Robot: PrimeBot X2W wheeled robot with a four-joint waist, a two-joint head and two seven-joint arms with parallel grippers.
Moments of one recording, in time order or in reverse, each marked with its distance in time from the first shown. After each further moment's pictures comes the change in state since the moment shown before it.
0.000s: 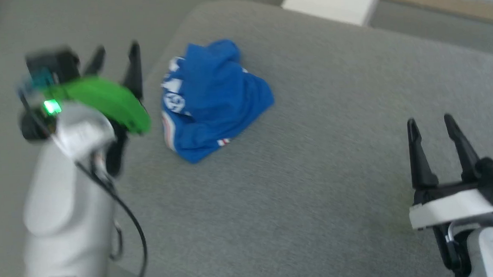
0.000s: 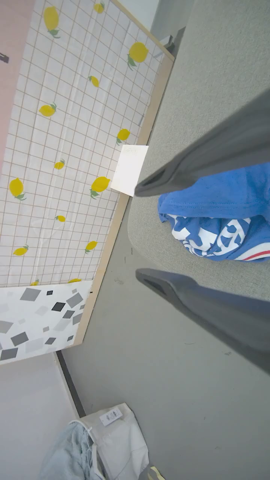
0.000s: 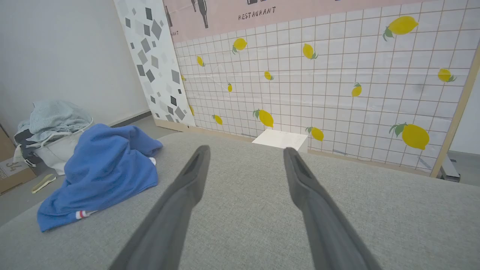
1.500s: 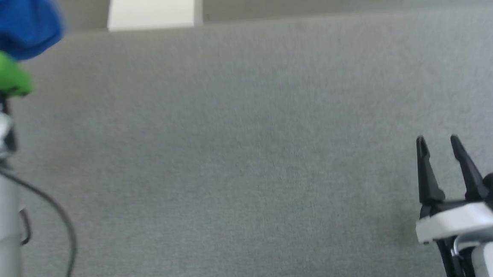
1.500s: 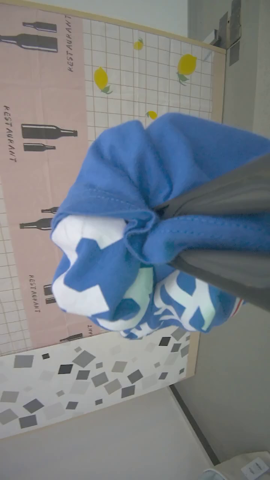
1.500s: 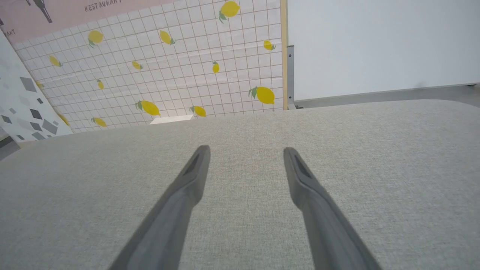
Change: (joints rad) left arm -0.095 0.266 0.075 -0.066 0.109 0.123 -0.163; right arm 0.021 -0.001 -0.037 0.081 0.082 0.000 -0.021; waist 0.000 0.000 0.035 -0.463
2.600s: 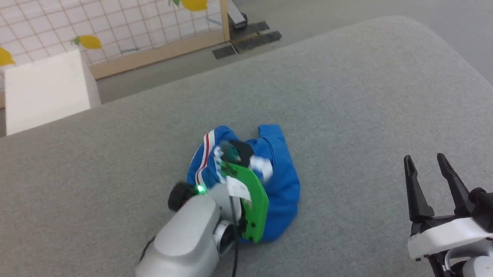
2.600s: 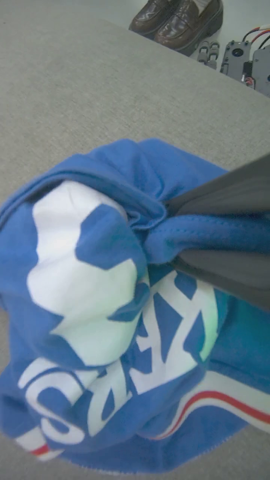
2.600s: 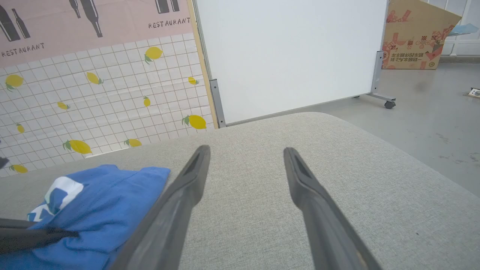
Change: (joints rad) left arm 0.064 -0.398 -0.701 0.545 -0.312 -0.210 0.415; right arm 0.053 -0.001 0.043 0.015 -0.007 0.000 0.000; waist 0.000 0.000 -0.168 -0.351
